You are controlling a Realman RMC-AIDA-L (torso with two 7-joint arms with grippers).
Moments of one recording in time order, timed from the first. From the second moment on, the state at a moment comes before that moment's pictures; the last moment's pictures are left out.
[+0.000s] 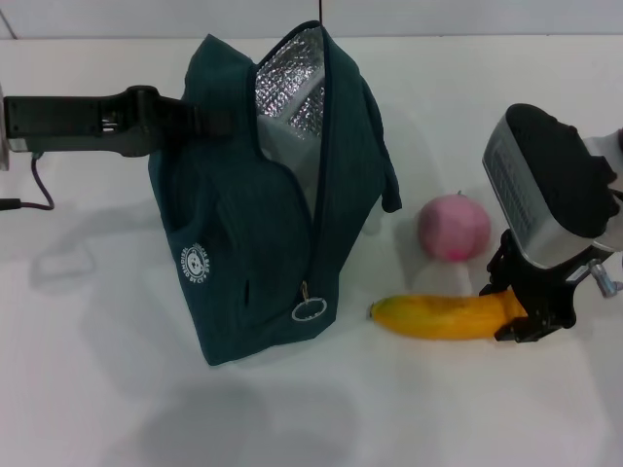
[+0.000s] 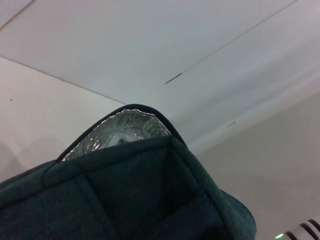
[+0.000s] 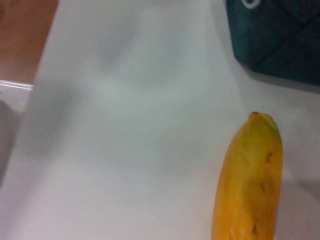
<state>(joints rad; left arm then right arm) -0.63 -1.97 0.60 0.75 2.01 1.77 -2.35 0.75 2.02 -1.57 -1.16 -2.46 -1.61 1.77</state>
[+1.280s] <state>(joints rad) -0.65 -1.98 0.61 0.73 2.00 1.78 -2.35 0.77 1.99 -0.71 -0.50 -1.59 -1.96 1.79</state>
